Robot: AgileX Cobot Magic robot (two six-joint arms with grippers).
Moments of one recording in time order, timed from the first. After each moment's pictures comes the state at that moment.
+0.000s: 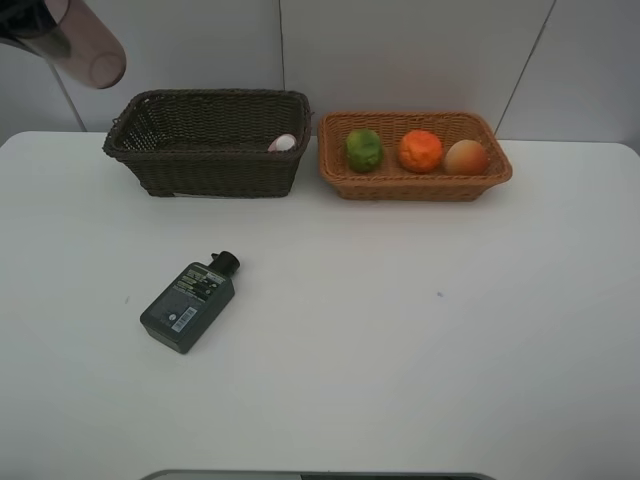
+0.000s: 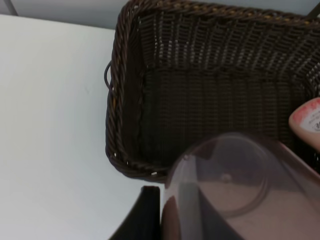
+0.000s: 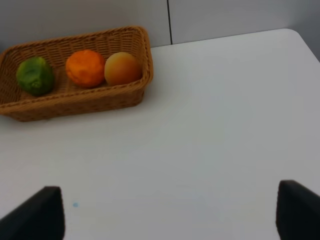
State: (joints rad) left arm -0.07 1.55 -1.30 -0.04 0.64 -0.13; right arm -0.04 -0.01 -0.52 -0.06 1.06 0.09
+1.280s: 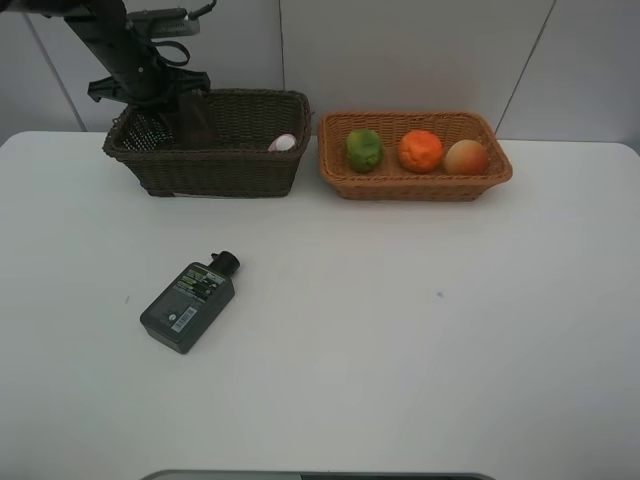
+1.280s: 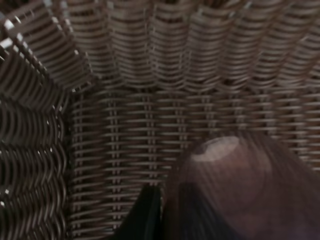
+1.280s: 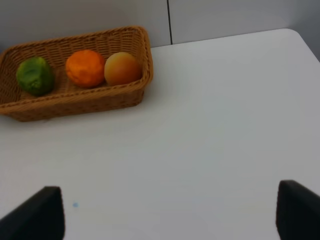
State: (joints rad) left arm -0.14 2.25 -1.80 -0.05 0.67 -0.09; right arm -0.04 -0.01 -0.52 -0.06 1.06 0.09
